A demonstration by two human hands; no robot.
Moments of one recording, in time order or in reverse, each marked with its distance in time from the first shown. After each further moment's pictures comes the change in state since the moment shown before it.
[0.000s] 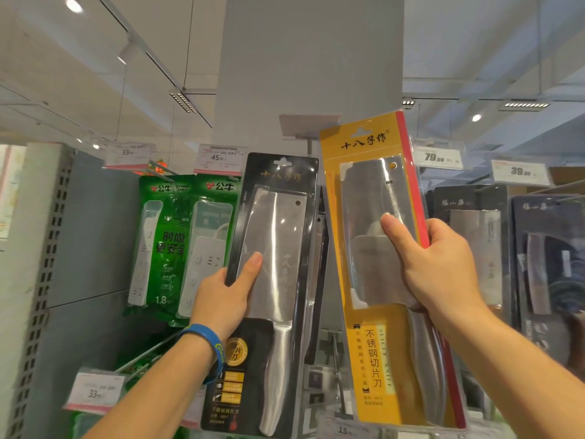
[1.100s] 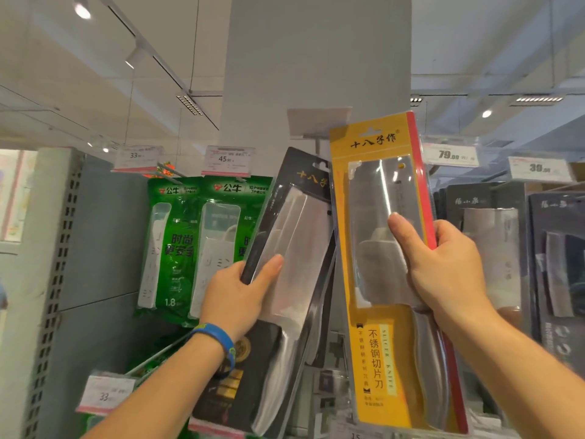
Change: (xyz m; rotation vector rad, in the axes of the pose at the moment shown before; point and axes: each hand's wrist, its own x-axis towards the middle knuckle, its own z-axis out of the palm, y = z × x) left_hand 0.001 0.012 -0.003 0.141 -0.013 0.238; right_hand 0.001 0.005 0.012 0.041 0.006 0.030
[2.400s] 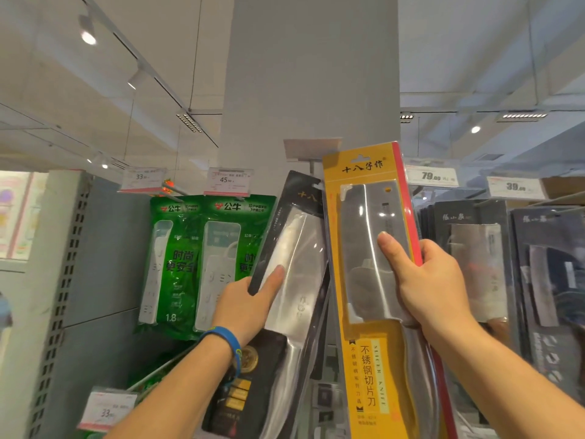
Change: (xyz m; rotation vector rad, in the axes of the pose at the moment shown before) left_hand 0.009 -0.002 0.011 0.040 -0.103 -0.122; right_hand -0.006 -0.007 -0.004 0.019 -0.018 0.037
